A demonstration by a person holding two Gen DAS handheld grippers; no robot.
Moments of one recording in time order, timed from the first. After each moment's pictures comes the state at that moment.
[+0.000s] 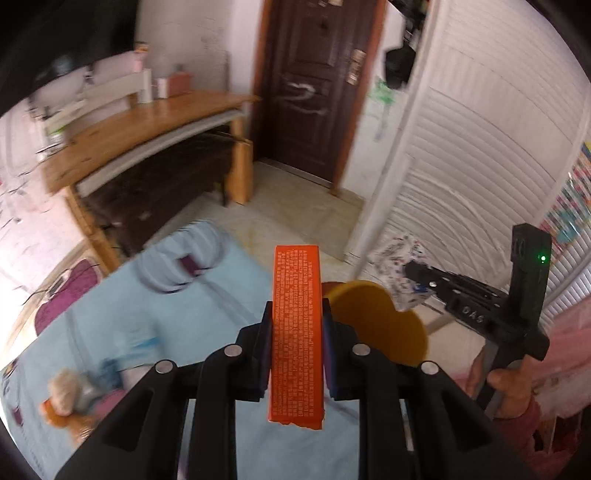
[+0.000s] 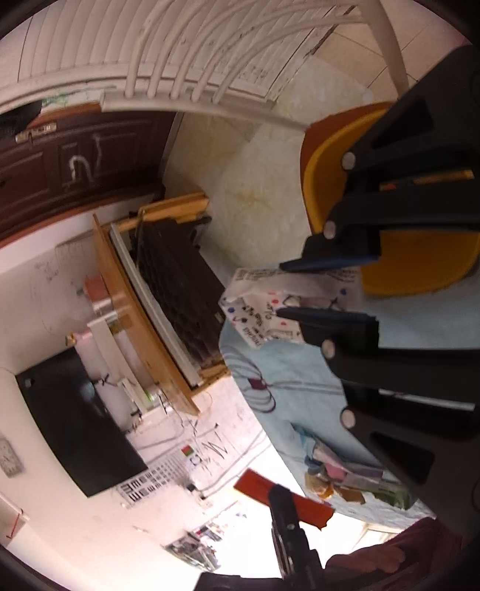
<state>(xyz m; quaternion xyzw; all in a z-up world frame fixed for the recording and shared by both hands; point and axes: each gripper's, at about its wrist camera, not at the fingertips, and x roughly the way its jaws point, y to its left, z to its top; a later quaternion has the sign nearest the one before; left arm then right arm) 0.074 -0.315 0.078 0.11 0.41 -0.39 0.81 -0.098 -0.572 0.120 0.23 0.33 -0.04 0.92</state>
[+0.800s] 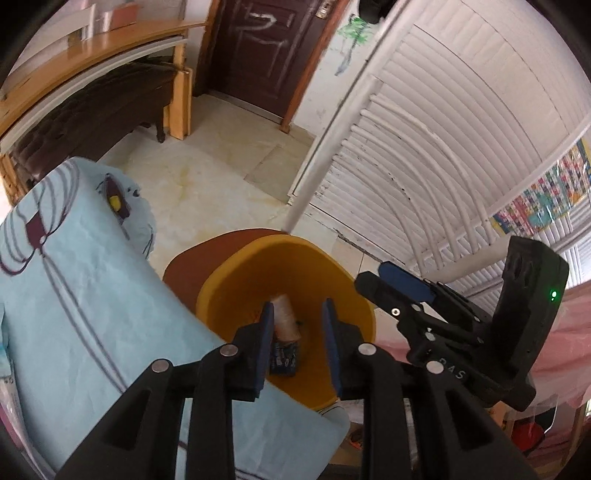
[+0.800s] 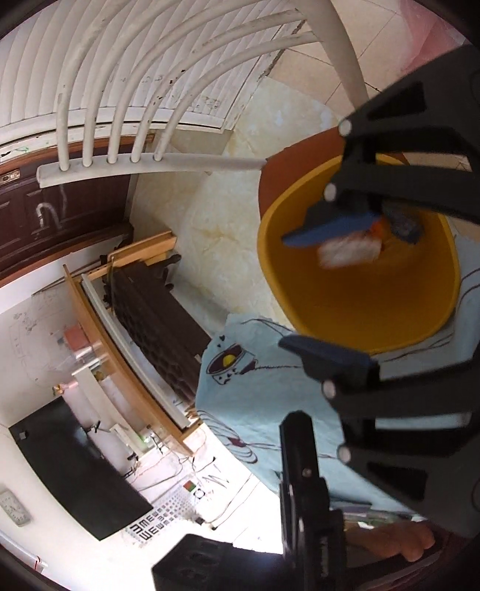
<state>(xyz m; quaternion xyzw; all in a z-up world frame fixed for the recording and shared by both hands) 0.075 -0.421 -0.001 0.09 0.53 -0.44 0.72 -0.117 -0.605 0.069 0.26 0.38 -0.09 0.88</state>
